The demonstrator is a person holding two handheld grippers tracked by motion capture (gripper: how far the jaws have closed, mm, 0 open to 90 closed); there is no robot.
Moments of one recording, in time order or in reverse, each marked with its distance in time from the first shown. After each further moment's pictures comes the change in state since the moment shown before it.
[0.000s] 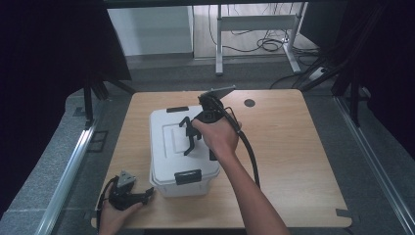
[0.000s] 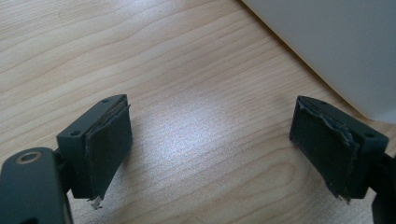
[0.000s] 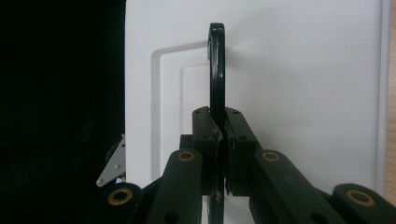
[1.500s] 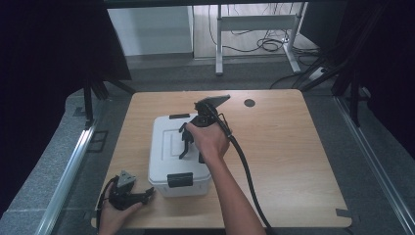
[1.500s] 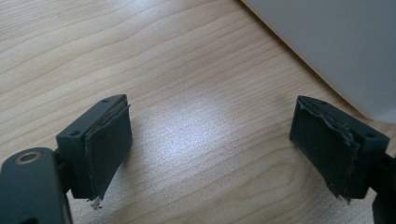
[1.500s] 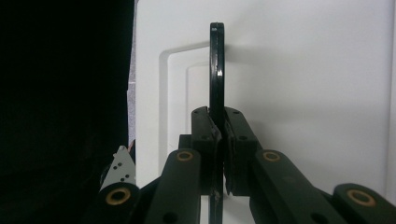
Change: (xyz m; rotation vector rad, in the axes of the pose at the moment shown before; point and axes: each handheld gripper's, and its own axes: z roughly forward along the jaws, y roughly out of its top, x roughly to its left) left arm 0.000 0.000 0.000 0.000 -0.002 0.004; right arm -0.006 -0.001 0.035 0.008 -0.028 0.132
